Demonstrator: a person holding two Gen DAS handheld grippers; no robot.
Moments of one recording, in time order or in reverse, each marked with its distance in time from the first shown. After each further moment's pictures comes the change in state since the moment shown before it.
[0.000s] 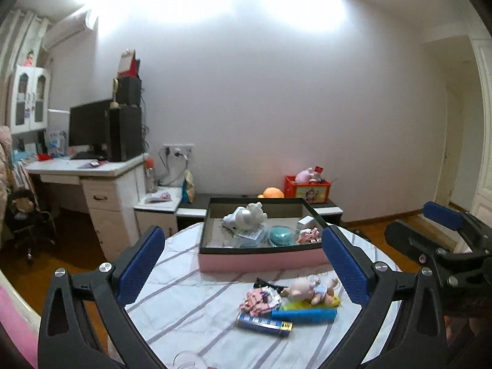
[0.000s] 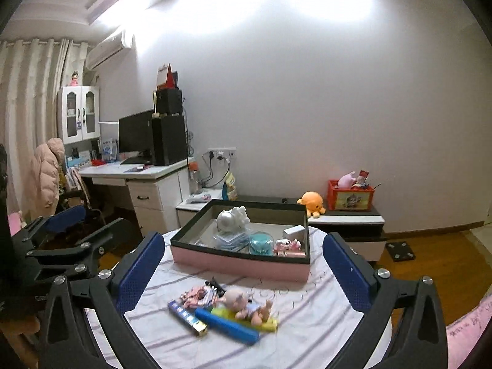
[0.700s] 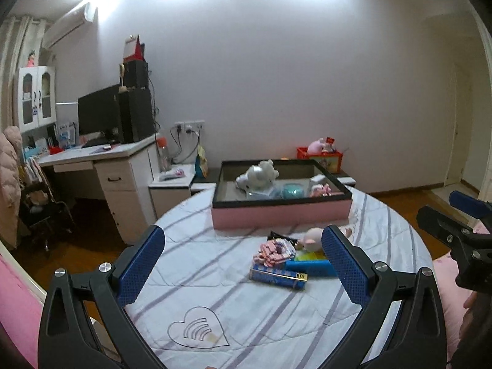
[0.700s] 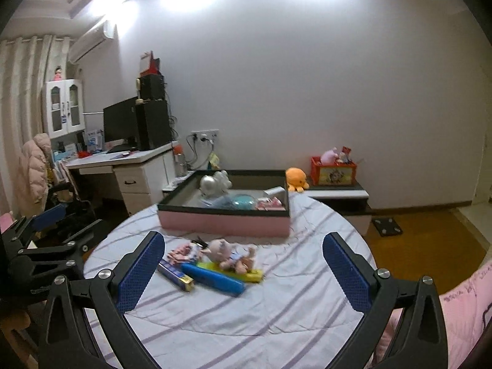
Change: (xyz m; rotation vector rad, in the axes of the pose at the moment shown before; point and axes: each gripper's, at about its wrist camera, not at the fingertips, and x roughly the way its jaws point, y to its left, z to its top) left arm -0.003 -0.005 -0.045 0.039 0.129 0.049; right arm -0.017 -0.020 -0.048 0.053 0.096 -0.074
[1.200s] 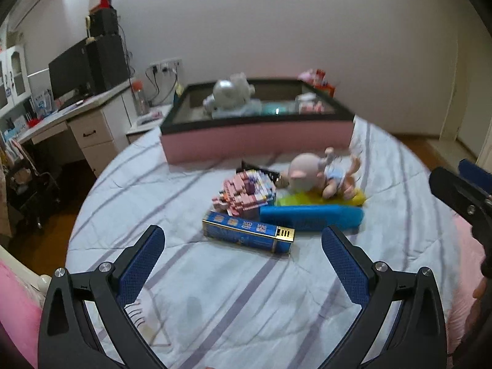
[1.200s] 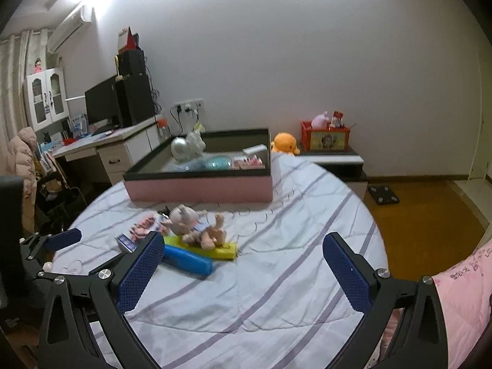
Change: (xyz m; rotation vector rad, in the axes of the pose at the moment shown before) left arm 0.101 -0.047 -0.045 0.062 0.328 -0.034; right arm 0.059 -0.035 -0.030 0.051 0.152 -0.027
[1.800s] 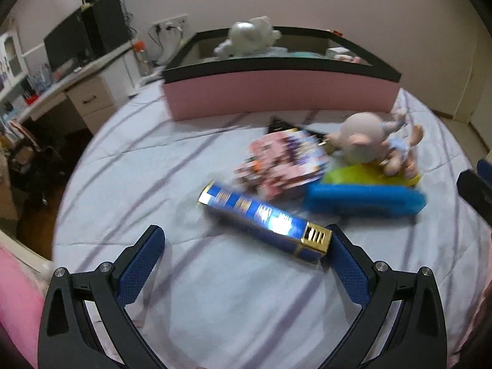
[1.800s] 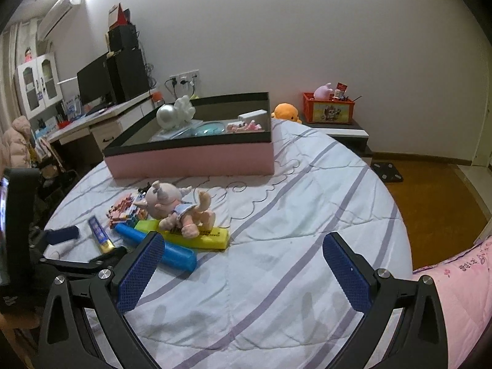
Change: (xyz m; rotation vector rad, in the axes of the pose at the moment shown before) left arm 0.049 0.030 -0.006 -0.024 0.191 0.040; right arm 0.047 -0.003 -0.005 -0.001 0.138 0.006
